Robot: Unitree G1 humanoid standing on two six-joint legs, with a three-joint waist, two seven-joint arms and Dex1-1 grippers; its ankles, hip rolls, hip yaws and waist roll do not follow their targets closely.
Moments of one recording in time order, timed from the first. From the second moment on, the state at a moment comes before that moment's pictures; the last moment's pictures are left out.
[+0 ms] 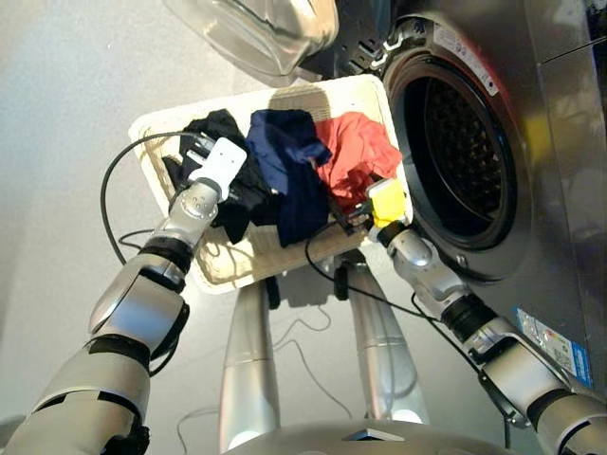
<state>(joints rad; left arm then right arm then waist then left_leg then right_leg) -0.87 0.48 -0.53 1.13 -0.17 -0.21 -0.01 -0.51 -0.37 0.58 0.49 0.42 -0.27 0.04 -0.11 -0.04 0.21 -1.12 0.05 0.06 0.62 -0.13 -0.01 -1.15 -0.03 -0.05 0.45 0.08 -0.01</state>
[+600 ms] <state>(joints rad) -0.53 0.50 -0.54 0.59 -0.49 -0.26 -0.12 -0.46 -0.51 0.62 0.50 -0.09 -0.27 -0.03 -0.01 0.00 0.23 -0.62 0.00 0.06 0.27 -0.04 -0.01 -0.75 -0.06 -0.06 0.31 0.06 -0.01</state>
